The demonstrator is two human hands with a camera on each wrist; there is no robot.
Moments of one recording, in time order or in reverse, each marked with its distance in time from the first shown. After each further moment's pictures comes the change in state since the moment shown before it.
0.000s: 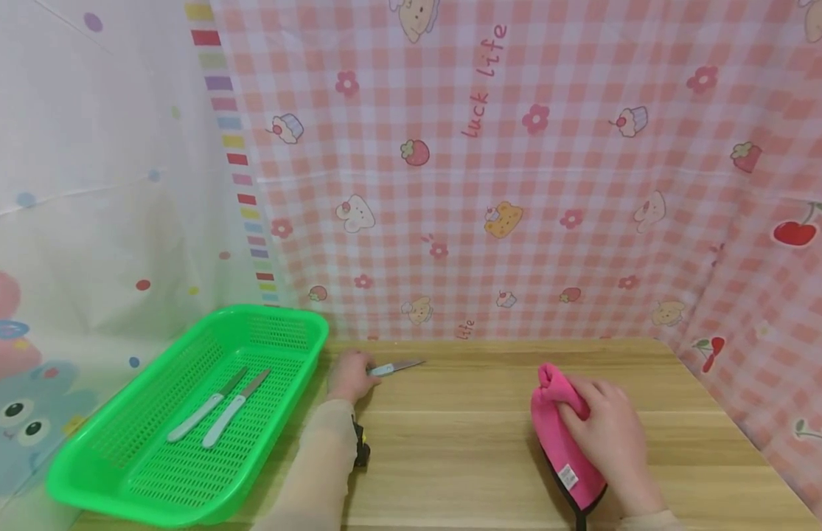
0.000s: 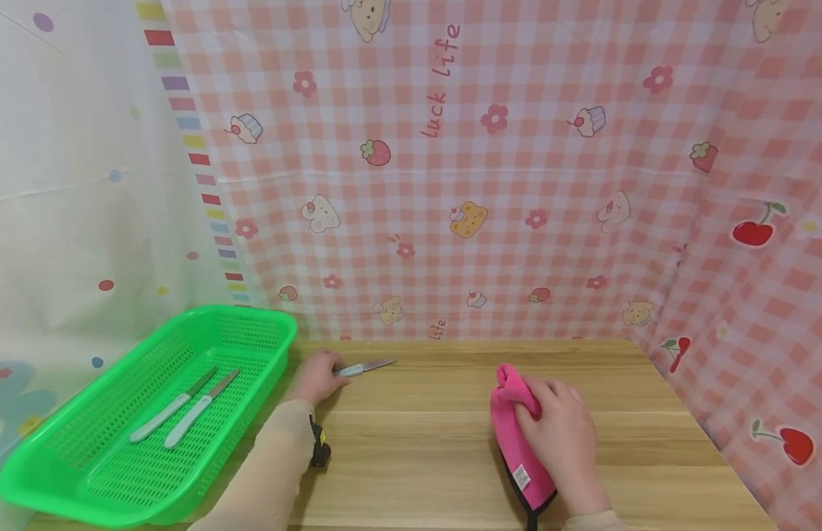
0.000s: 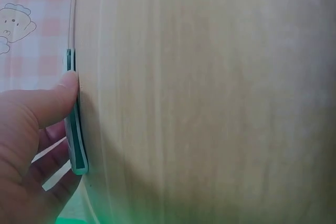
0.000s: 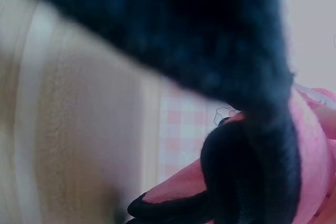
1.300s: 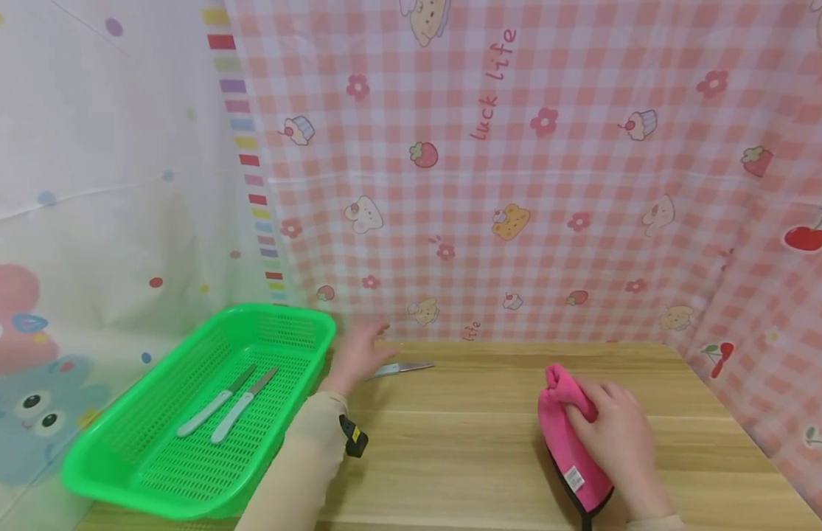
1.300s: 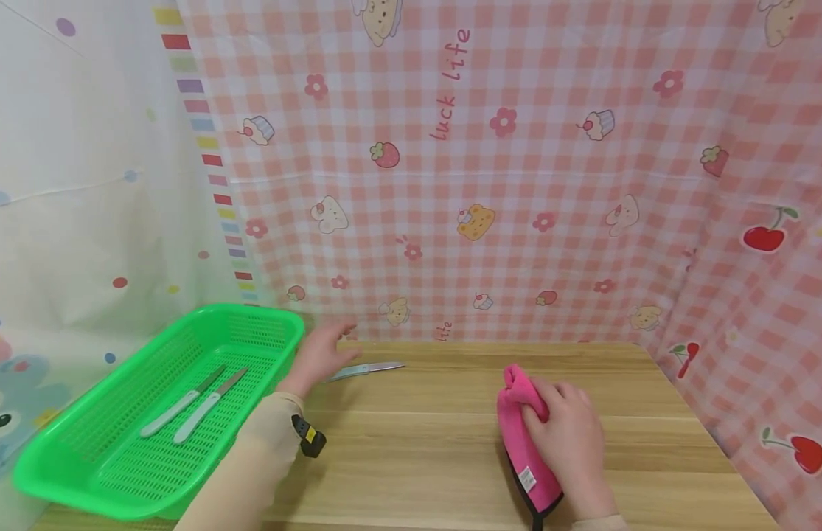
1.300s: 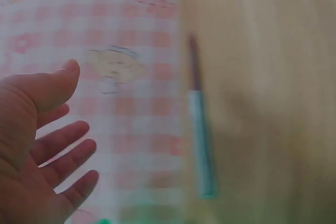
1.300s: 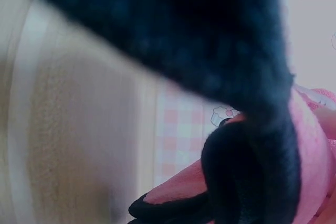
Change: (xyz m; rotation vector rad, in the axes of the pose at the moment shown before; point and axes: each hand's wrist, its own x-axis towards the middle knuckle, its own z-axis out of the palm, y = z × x) left_hand -0.006 0.035 -0.066 -0.186 0.115 0.214; right_hand 0.000 -0.002 -0.003 -0.016 -0.036 0.035
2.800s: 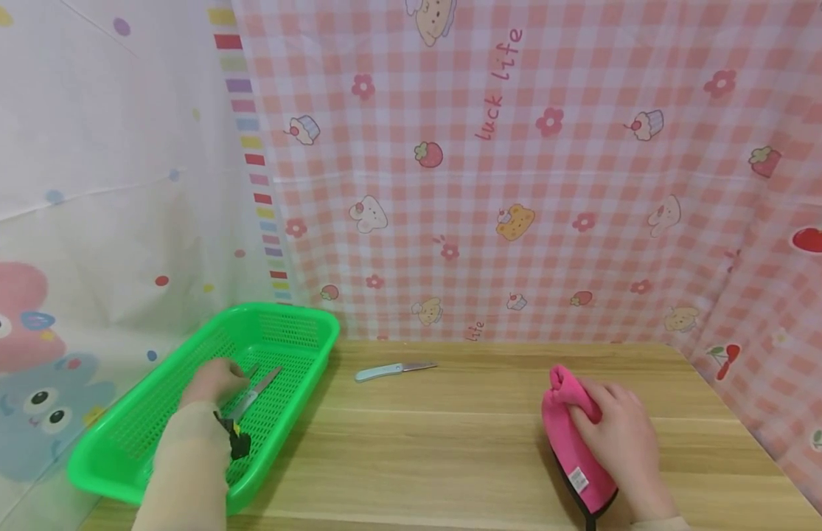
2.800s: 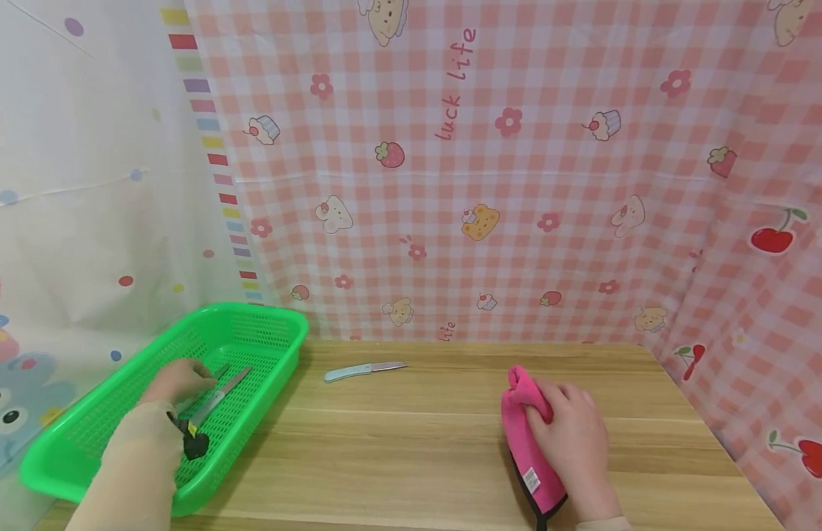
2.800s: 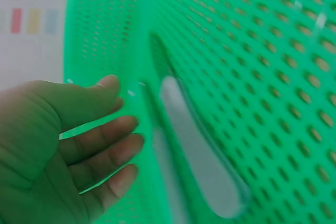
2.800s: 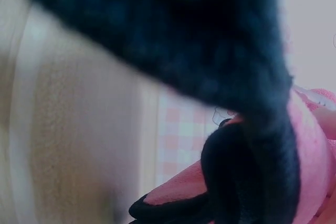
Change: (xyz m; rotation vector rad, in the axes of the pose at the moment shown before) left_hand -0.098 -0.156 -0.134 0.036 -0.265 -0.528; right_hand 0.000 0.000 0.002 0.002 0.008 -0.009
